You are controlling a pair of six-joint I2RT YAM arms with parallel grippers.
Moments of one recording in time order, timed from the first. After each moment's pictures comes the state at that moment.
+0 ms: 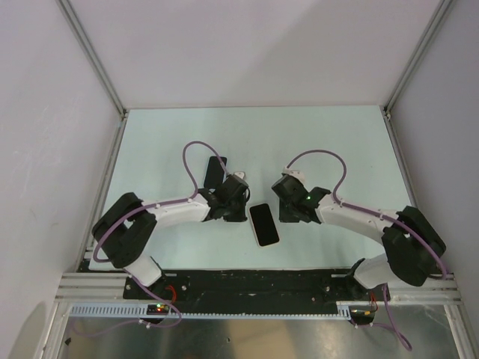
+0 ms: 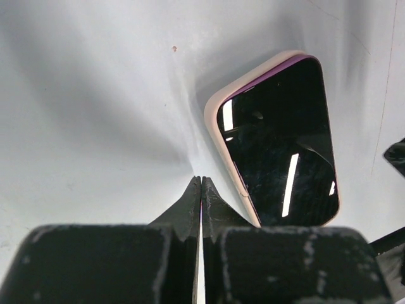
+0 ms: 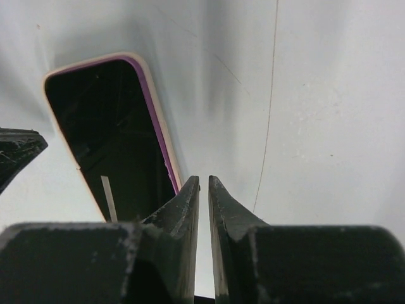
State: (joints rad) left arm -0.83 1.59 0.85 -0.25 -0.04 -0.72; right arm 0.80 1.41 0.85 -0.49 0.23 0.73
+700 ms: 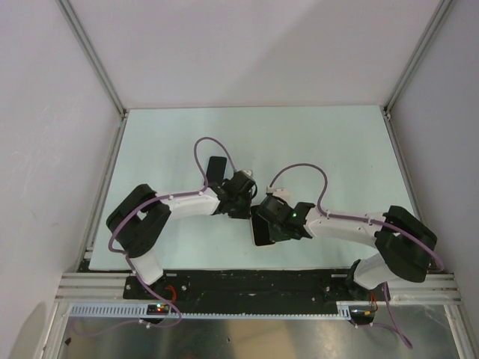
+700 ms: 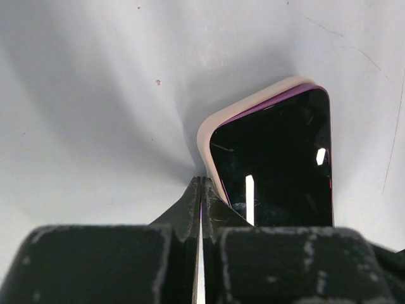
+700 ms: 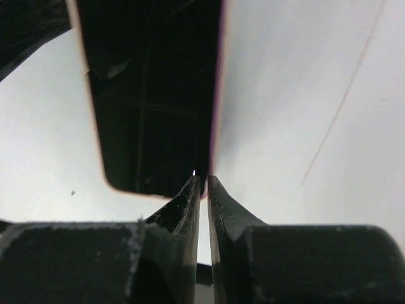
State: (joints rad) left arm -0.83 1.72 0.96 -0.29 -0.03 -0.67; right arm 1.01 1.49 0.83 -0.52 0.26 0.79
